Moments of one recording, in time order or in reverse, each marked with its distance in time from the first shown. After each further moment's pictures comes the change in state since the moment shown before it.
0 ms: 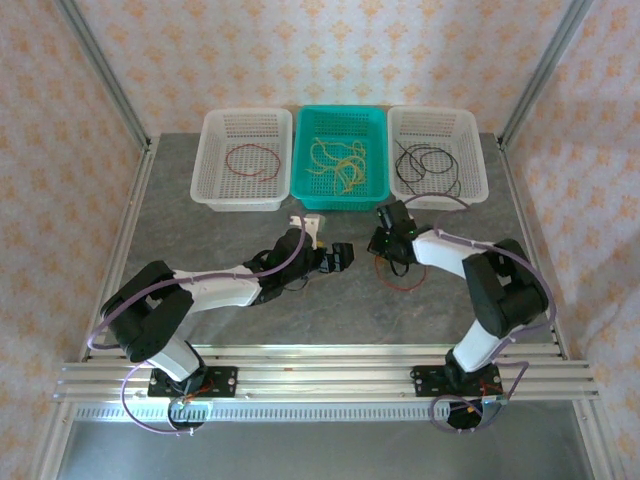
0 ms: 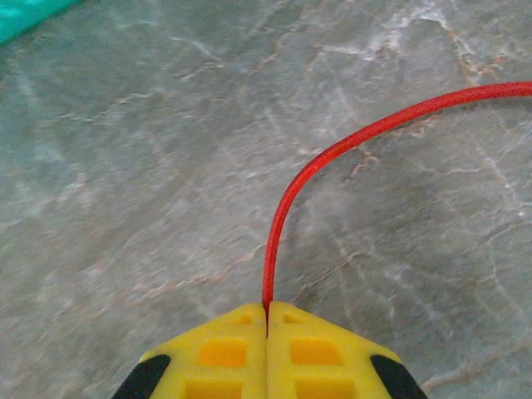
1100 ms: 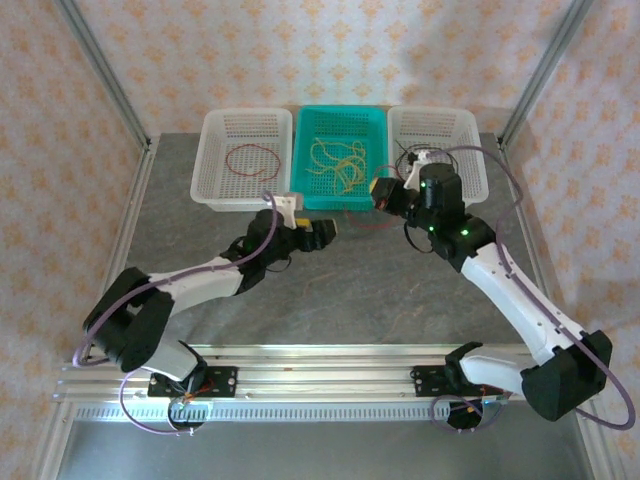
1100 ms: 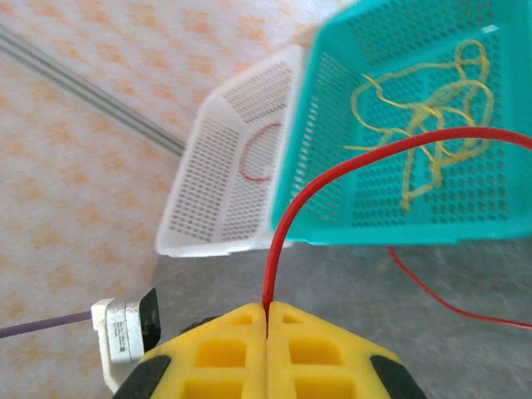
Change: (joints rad) left arm 0.179 -0.111 -0.002 0.046 0.144 0.046; right arm 0.032 -0.468 0.245 -0.054 -0.182 -0.066
